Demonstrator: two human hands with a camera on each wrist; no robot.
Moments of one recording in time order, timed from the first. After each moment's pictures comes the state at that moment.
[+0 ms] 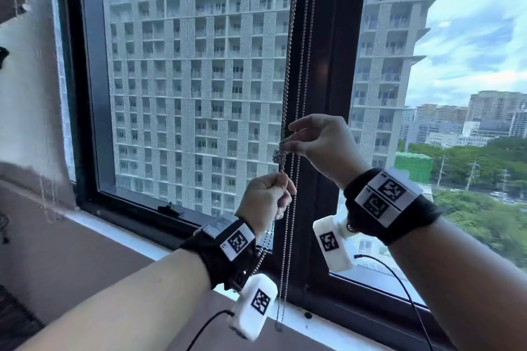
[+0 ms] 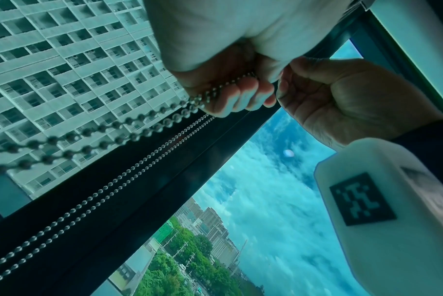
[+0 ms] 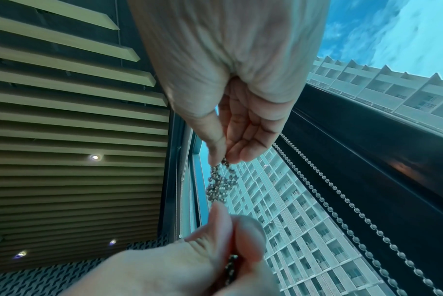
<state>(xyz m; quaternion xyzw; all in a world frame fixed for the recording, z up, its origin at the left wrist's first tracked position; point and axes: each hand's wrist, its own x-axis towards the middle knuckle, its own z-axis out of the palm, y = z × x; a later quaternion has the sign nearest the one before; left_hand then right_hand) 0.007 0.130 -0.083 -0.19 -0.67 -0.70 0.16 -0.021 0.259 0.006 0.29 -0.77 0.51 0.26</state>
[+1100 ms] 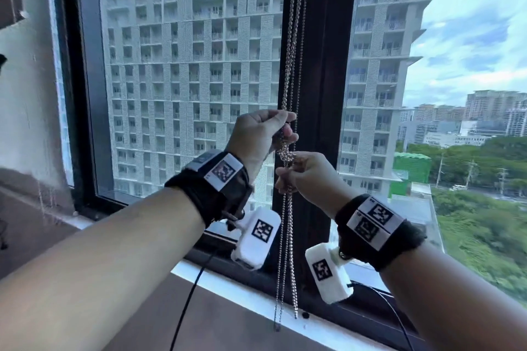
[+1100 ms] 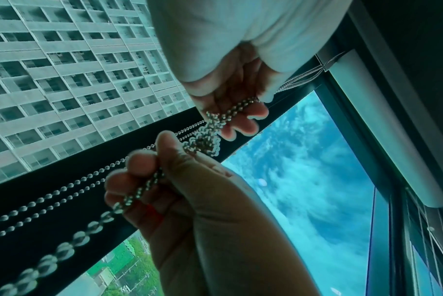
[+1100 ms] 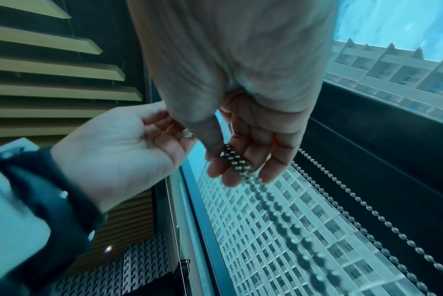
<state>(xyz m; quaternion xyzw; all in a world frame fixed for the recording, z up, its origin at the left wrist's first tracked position) 0.019 0.132 0.013 -0.22 -0.63 -0.70 0.25 -0.014 0.258 -0.034 0.29 -0.76 0.58 0.09</state>
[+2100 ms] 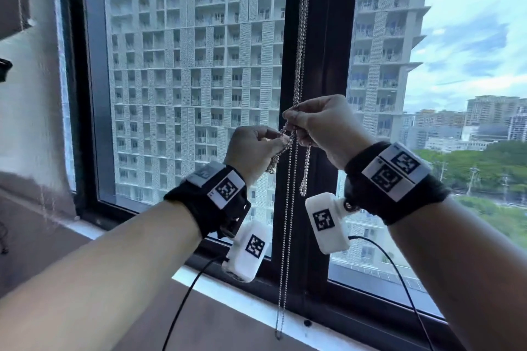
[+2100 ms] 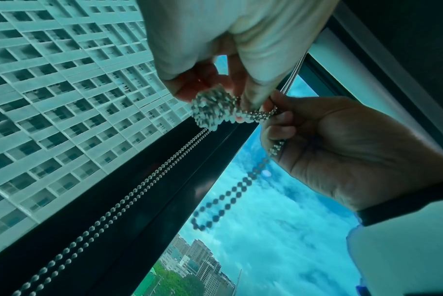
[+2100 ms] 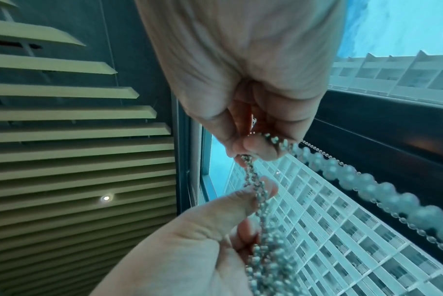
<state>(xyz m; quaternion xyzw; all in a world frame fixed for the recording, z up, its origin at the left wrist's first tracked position) 0.014 0.118 0.002 -0.16 -0.73 -0.57 0.34 0.012 0.257 0.054 0.25 -0.73 0.61 0.19</state>
